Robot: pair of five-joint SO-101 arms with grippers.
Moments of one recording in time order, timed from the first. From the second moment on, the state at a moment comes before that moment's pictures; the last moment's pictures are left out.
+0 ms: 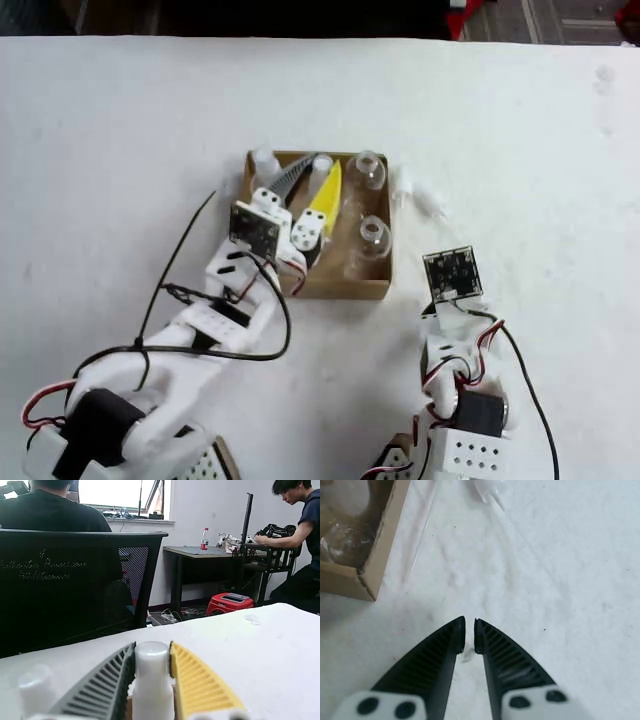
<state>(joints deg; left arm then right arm) 23.1 -14.7 71.5 -49.7 4.4 7.1 -103.0 96.4 58.3 25.0</state>
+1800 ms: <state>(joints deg) 22.9 -7.3 70.0 -54.1 3.9 7.1 -103.0 96.4 58.3 25.0</state>
